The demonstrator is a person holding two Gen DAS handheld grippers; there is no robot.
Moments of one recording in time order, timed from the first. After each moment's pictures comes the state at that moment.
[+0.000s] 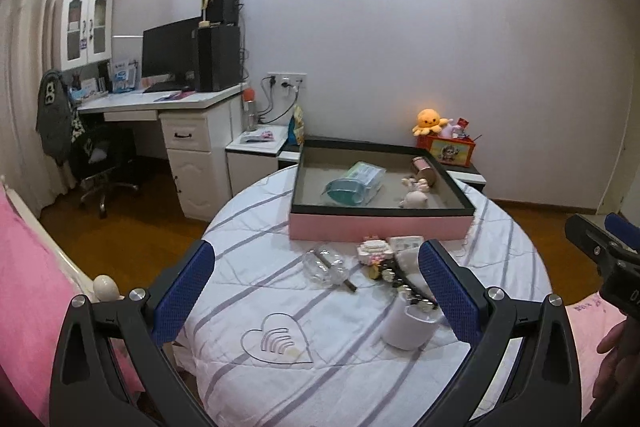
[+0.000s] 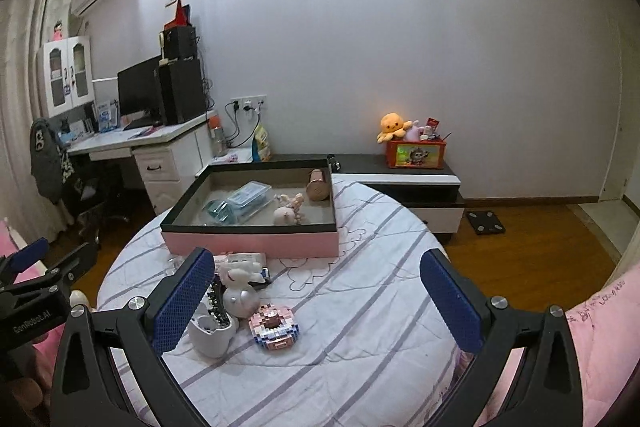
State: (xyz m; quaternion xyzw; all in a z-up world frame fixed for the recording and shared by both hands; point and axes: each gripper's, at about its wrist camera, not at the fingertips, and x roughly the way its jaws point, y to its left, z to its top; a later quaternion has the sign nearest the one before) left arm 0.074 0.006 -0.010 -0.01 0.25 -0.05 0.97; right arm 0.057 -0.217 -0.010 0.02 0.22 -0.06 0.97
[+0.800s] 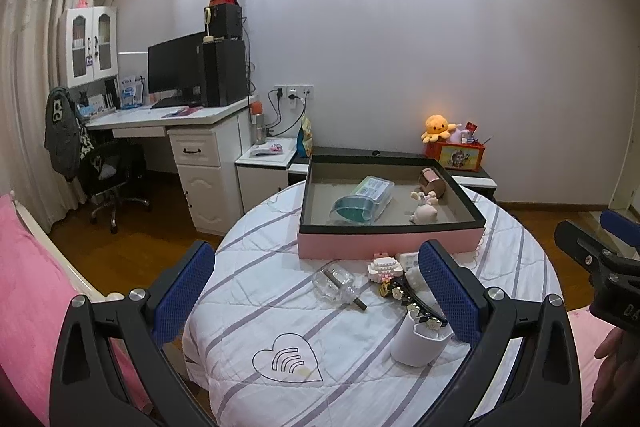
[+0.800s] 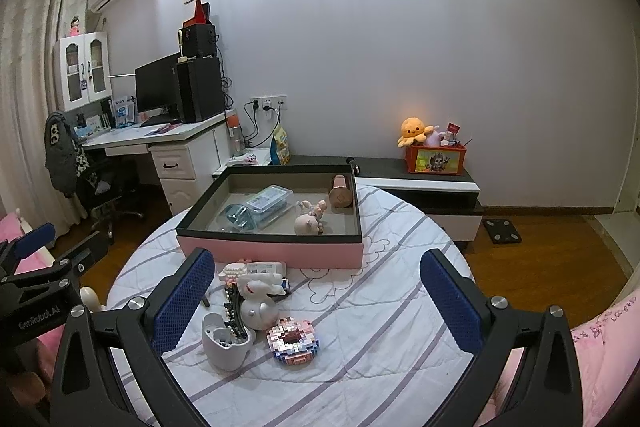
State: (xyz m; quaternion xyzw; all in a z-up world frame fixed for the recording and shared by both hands) left arm 0.078 -0.001 0.005 0.01 0.23 -0.04 0.97; right arm 0.070 -0.205 -0.004 0.01 0.21 -0.02 0.98
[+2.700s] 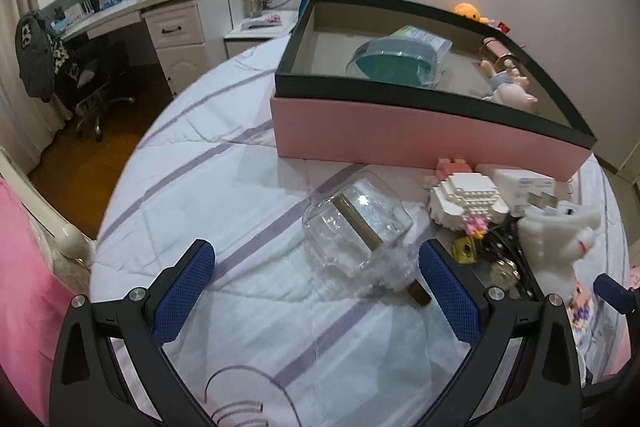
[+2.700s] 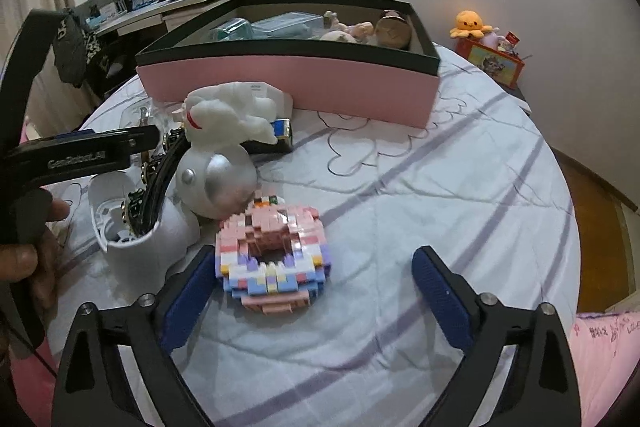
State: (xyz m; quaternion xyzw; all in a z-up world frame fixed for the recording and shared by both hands) left arm 0.231 -0.013 -0.140 0.00 0.45 -0.03 0.89; right arm 0.163 -0.209 -0.146 -0.04 0.43 0.05 0.90
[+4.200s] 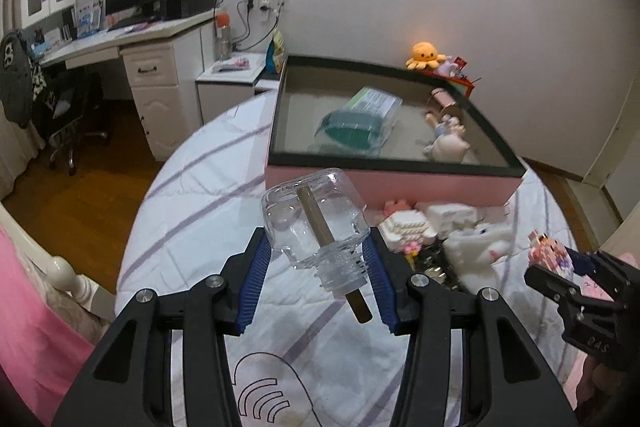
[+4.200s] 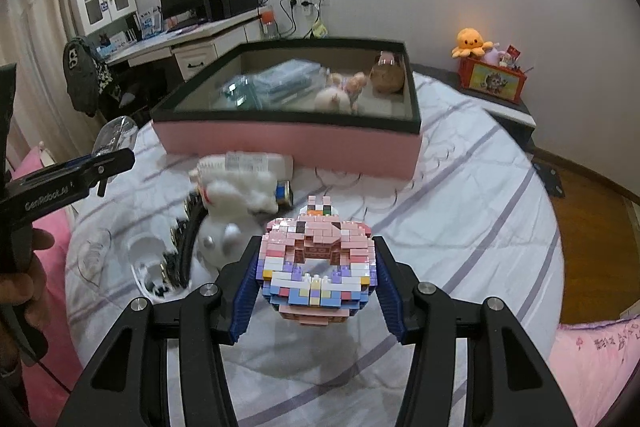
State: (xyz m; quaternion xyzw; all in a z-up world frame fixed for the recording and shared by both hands) left arm 0.188 0.004 -0.080 -0.02 0.37 -0.10 0.92; right arm 0.164 -0.225 -0.101 -0.01 0.38 0.07 0.92
